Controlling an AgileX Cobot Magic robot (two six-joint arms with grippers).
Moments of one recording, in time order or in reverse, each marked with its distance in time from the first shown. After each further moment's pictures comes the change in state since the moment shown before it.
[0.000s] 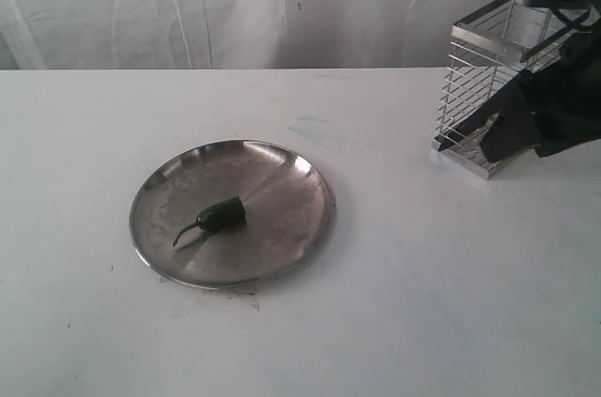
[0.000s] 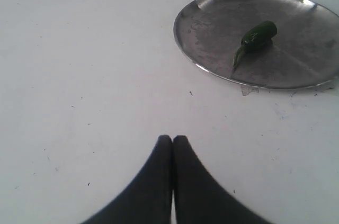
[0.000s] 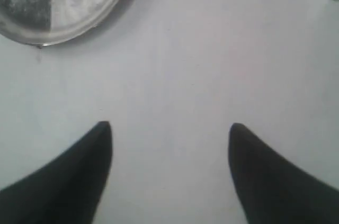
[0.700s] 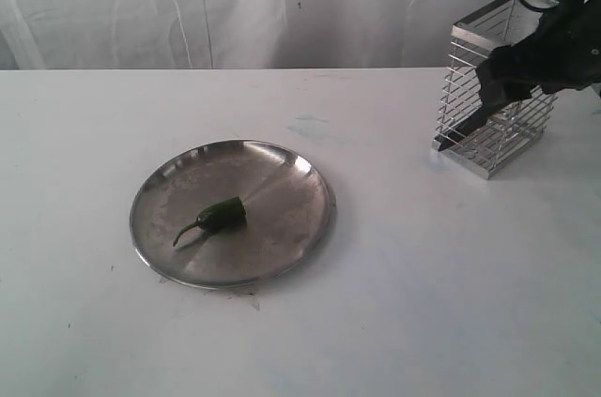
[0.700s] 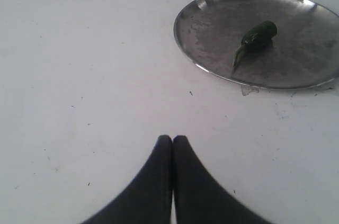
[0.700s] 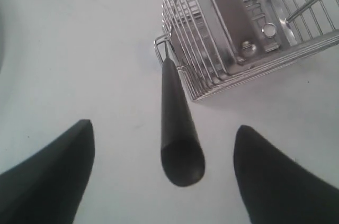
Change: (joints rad) left arm 0.000 0.000 0.000 0.000 0.000 0.000; right arm 0.000 0.239 -0.133 -0.224 -0.366 0.076
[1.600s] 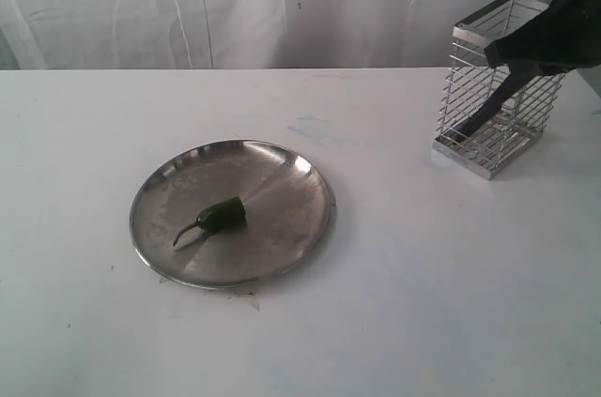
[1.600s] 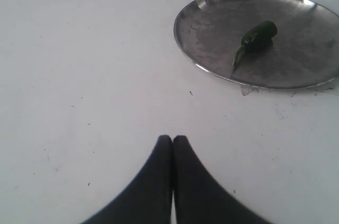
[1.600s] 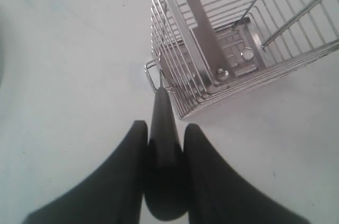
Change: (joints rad) left arm 0.000 0.000 0.000 0.000 0.000 0.000; right arm 0.000 -0.065 0.000 -0.016 -0.028 -0.001
